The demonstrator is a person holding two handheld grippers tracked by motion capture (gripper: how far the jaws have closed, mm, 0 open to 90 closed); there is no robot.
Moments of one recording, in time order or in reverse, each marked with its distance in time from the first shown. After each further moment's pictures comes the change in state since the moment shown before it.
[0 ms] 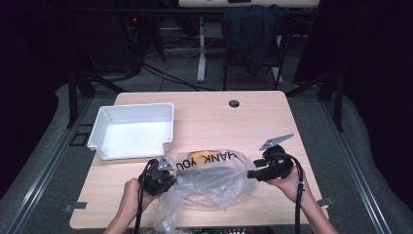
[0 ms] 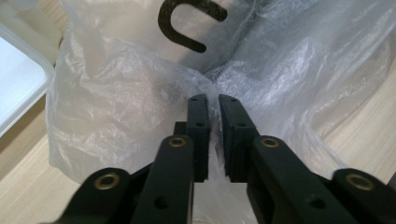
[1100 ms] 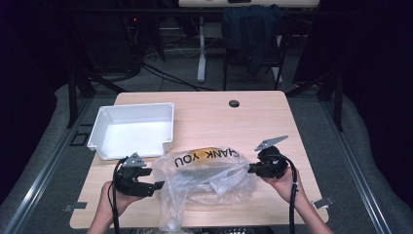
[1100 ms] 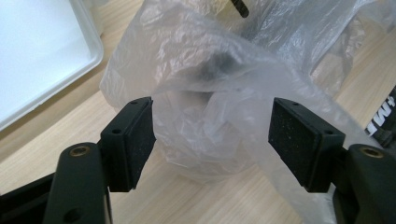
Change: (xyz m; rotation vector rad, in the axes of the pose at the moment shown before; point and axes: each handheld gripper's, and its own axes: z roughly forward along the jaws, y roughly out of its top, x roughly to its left) left arm 0.030 -0.032 -0.051 -0.148 -0.097 -0.142; right arm 0.002 0.001 0.017 -0.014 -0.027 0.004
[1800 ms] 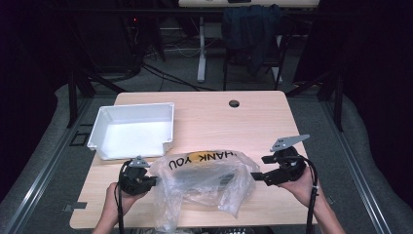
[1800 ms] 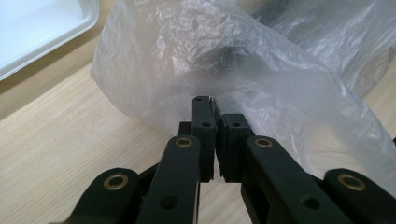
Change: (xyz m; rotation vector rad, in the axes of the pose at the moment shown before) left arm 0.015 -0.013 0.032 0.066 0.010 -0.054; right arm 0.012 -0.002 -0.056 -0.064 0.021 -0.084
